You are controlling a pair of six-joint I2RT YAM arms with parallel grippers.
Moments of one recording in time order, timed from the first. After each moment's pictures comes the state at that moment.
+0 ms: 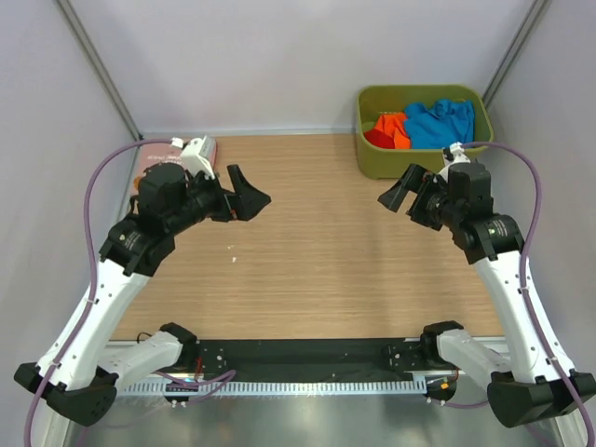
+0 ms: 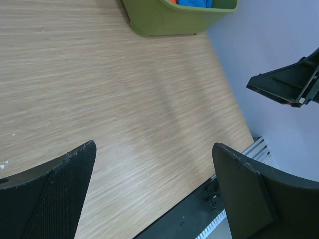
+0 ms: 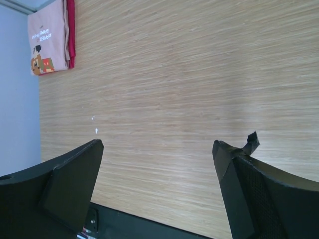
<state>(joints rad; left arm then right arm) -0.49 0.99 1.29 -0.62 0.20 -0.53 0.18 0.96 1.17 -0.77 -0.18 0.58</state>
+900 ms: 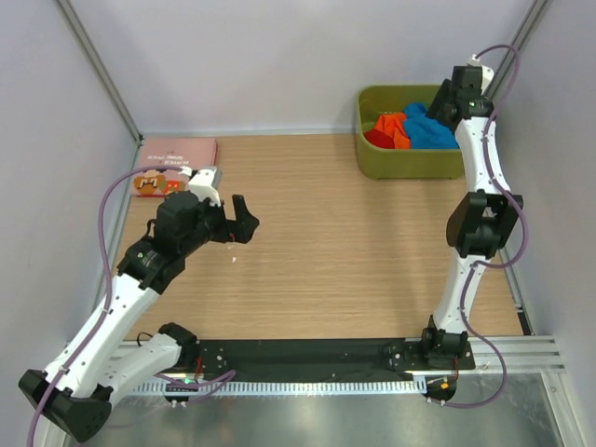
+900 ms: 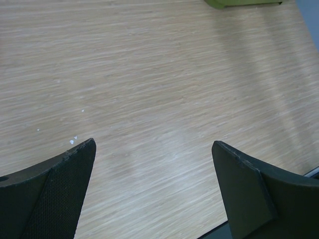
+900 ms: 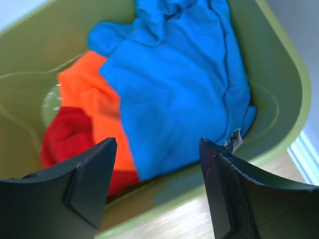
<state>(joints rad) -0.49 0.88 0.97 -0.53 0.01 -0.33 -0.07 2.08 2.18 -0.69 0.27 0.35</state>
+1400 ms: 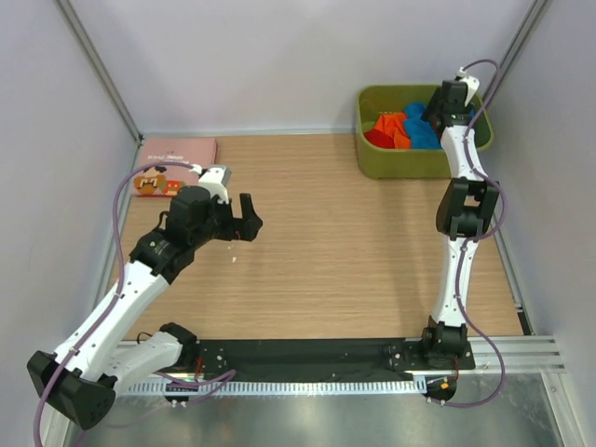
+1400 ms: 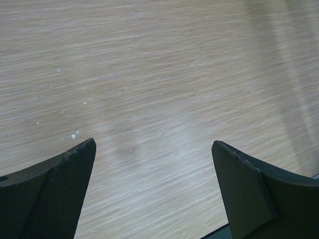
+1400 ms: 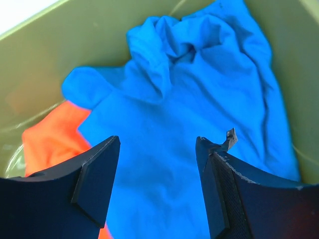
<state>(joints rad) -0.49 0.96 0.97 -0.51 0.01 -0.33 -0.12 2.44 2.35 -0.41 0.28 0.29</state>
